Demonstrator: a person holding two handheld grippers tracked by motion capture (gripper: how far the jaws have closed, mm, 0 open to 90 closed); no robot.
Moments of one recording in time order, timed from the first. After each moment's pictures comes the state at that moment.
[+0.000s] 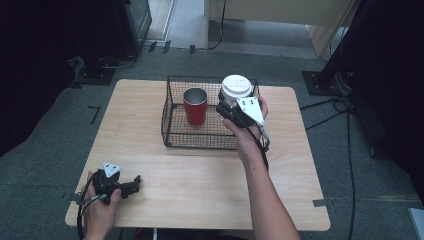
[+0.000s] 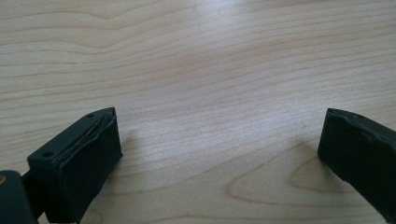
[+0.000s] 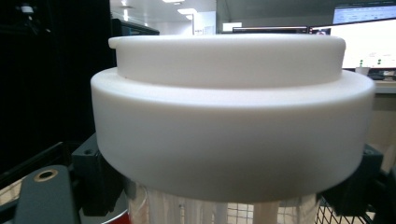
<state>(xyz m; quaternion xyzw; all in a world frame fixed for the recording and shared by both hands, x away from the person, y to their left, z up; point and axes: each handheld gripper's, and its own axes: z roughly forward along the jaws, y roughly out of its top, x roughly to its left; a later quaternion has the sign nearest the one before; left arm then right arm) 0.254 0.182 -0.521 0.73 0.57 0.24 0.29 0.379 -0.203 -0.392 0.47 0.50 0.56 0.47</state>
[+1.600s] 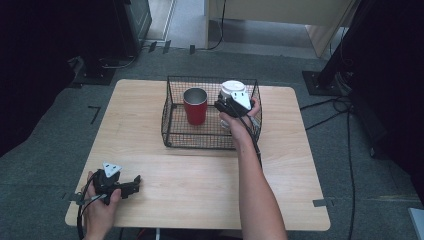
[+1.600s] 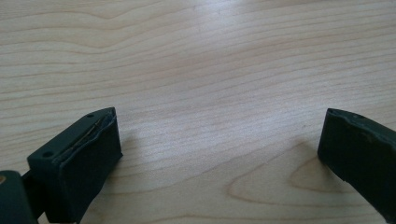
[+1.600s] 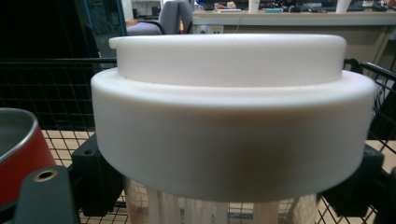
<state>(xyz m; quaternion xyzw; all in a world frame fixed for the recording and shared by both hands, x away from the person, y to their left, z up) 0.254 0.182 -0.521 0.73 0.57 0.24 0.29 0.449 -0.199 -0.450 0.56 0.53 0.46 0.44</state>
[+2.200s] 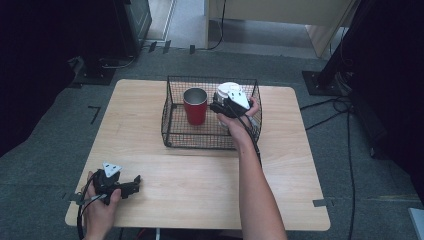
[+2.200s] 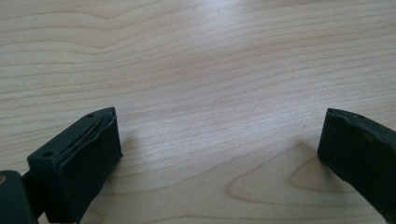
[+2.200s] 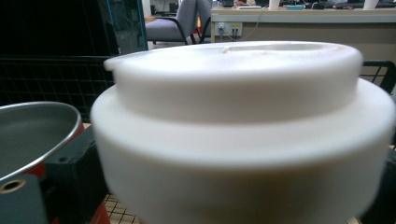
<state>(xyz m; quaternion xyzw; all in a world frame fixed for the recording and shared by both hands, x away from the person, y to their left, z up) 0.254 0.182 -0.521 0.73 0.57 0.24 0.29 0.445 -0.193 -0.446 0.54 0.56 0.47 0.41</state>
